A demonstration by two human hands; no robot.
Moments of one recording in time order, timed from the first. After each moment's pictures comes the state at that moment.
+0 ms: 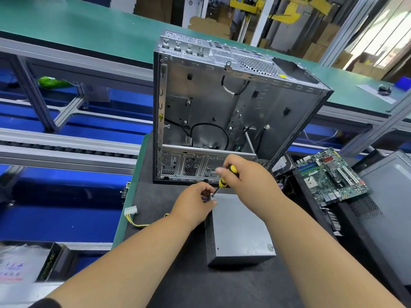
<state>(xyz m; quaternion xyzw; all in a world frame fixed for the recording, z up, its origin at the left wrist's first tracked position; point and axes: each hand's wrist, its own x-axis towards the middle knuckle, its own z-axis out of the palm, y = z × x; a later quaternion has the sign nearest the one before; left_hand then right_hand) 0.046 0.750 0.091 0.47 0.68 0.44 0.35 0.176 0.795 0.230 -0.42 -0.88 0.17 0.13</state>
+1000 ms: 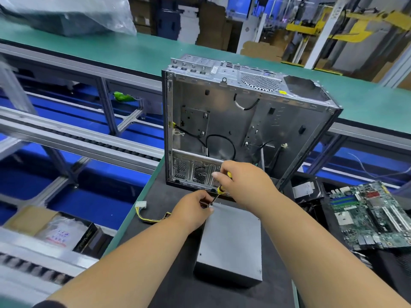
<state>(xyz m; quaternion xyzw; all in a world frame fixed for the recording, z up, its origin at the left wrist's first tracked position) 0.074 0.746 0.111 0.38 0.78 0.40 0.29 0.183 0.842 0.238 -0.29 -0.95 0.11 0.07</state>
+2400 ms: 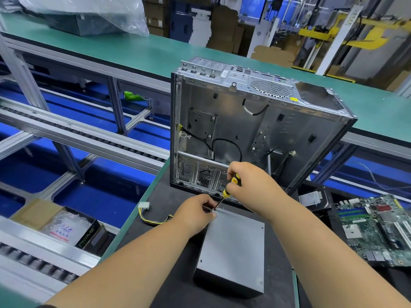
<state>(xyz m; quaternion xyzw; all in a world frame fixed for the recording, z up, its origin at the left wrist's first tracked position) 0.071 0.747 0.107 0.37 0.77 0.42 0.32 0.185 0.858 0.238 -0.26 -0.95 0.15 0.06</state>
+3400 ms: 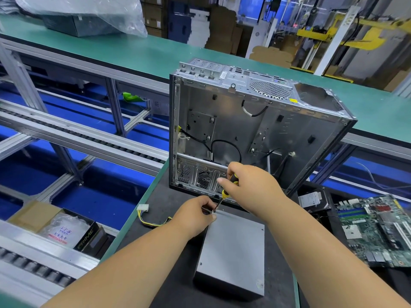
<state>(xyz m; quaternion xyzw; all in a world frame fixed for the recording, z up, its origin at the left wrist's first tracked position) 0.069 0.748 0.105 0.37 0.77 0.41 0.32 0.179 0.856 0.238 -0.27 -0.96 0.08 0.07</state>
